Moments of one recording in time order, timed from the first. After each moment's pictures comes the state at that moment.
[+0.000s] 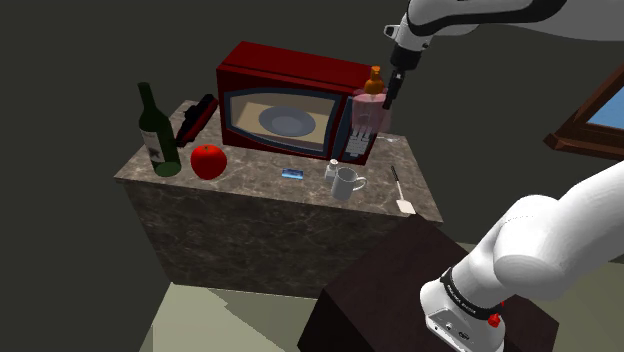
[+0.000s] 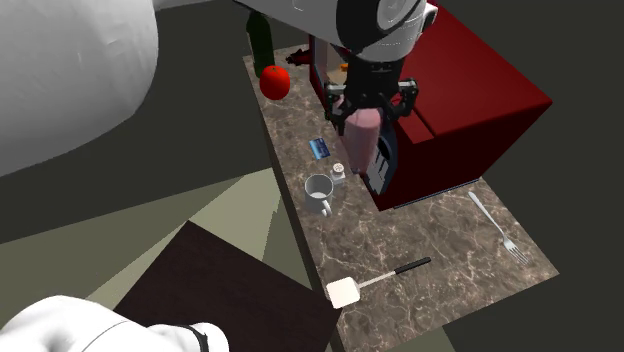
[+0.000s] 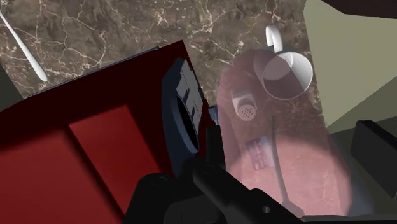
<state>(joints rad) 0.11 -0.22 -0.36 -2.06 -0.11 1.87 -0.72</state>
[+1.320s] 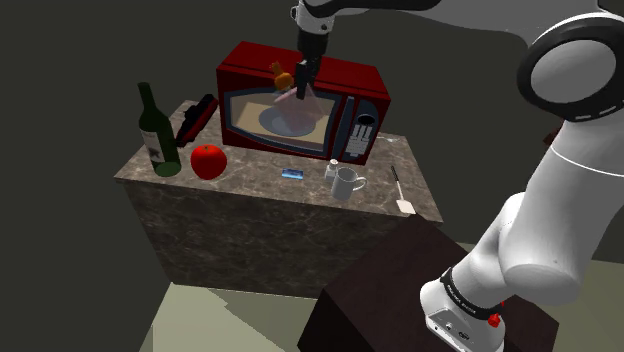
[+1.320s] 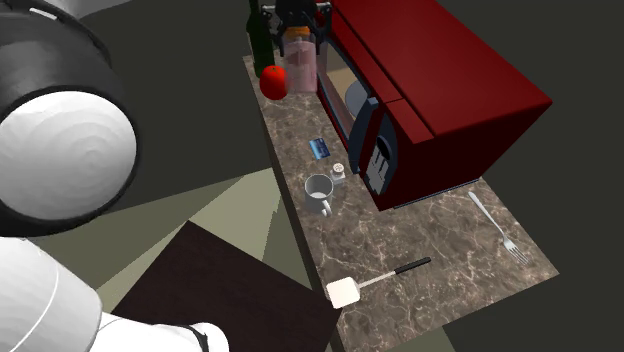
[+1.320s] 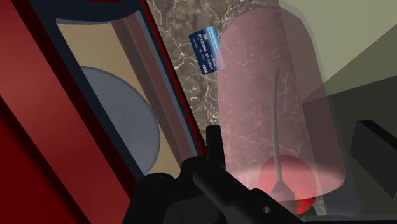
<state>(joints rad) 0.29 0.22 -0.18 -1.53 0.00 1.76 -0.41</state>
